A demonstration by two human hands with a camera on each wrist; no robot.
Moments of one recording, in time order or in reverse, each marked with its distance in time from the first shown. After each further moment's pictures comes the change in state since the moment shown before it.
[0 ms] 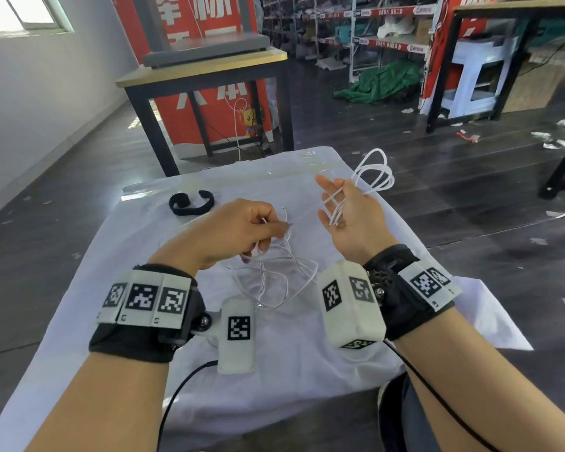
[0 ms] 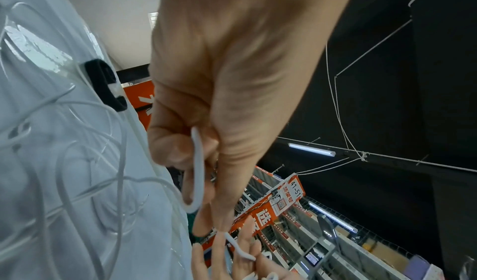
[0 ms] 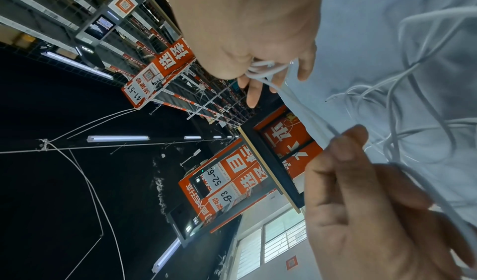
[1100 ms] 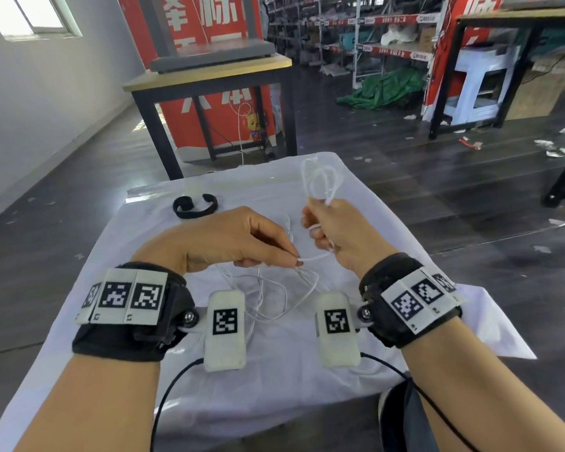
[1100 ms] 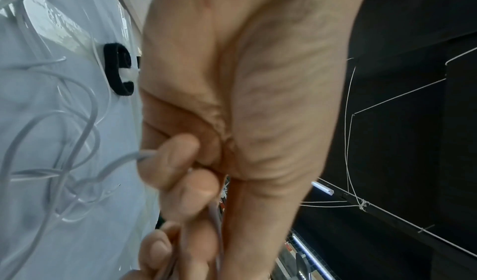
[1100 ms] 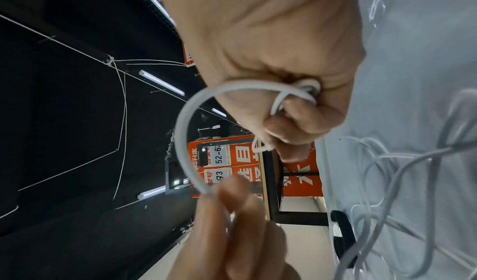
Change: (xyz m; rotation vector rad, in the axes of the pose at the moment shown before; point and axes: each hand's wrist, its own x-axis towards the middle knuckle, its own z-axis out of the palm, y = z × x) left_hand -0.024 0.019 -0.015 -0.046 -0.294 0.015; right_hand -0.004 0.007 0.007 -0.572 -0.189 -0.043
